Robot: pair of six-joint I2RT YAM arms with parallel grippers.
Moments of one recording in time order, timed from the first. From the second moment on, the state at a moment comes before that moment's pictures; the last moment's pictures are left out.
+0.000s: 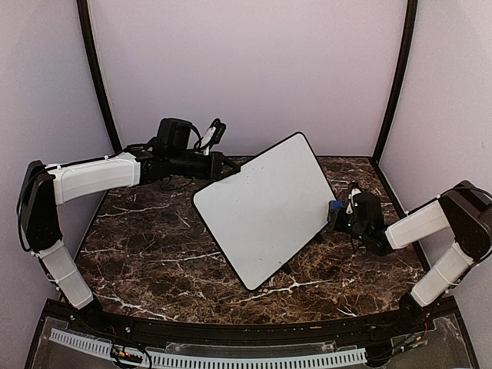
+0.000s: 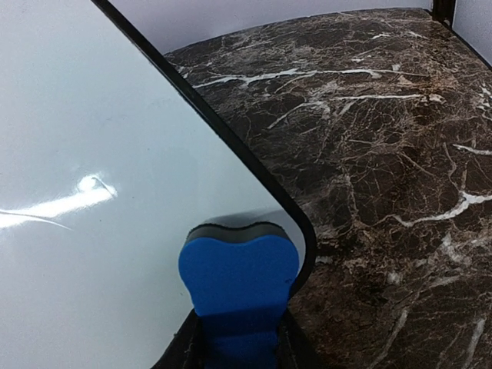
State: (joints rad) left arm -0.63 1.70 1.34 -0.11 0.48 -0.35; right arm 0.45 1.54 0.43 0.59 0.21 0.45
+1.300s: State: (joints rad) left arm -0.63 1.70 1.34 -0.10 0.49 -0.35; right arm 0.41 1.37 0.52 0.20 0.36 0.55
